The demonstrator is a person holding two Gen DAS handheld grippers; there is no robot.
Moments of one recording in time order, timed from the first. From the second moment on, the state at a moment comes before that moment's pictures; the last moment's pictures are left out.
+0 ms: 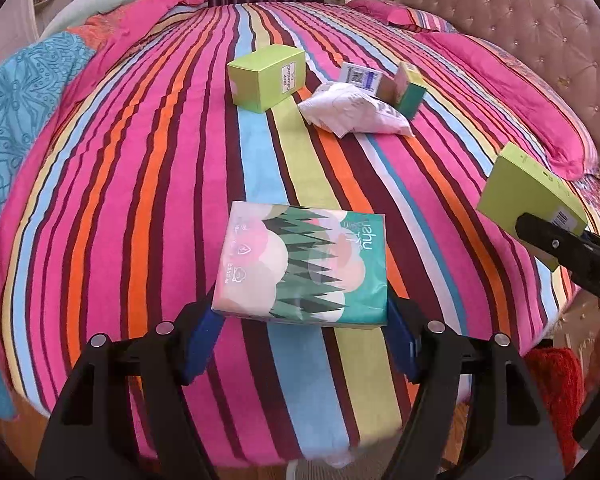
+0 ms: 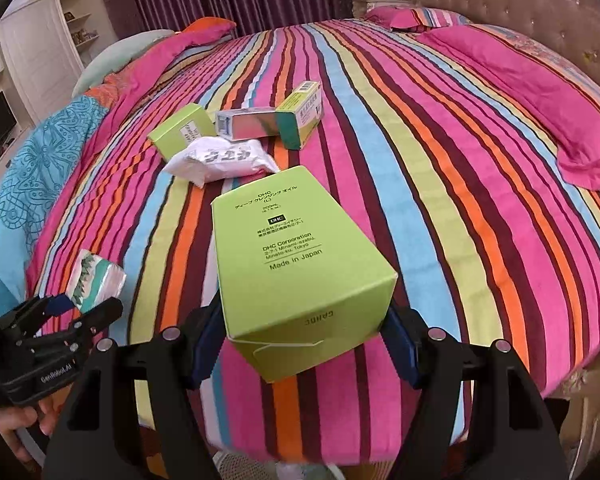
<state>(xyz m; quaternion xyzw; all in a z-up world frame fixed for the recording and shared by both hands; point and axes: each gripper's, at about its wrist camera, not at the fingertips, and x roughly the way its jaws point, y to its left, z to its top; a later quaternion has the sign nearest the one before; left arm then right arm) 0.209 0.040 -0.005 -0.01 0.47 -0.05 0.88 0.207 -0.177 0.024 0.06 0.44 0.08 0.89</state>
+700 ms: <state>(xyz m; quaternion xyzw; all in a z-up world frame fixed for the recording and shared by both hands) 0.075 0.023 -0.025 -0.01 0.50 -0.07 0.87 0.097 -0.161 0.023 0.07 0.46 0.07 0.88</state>
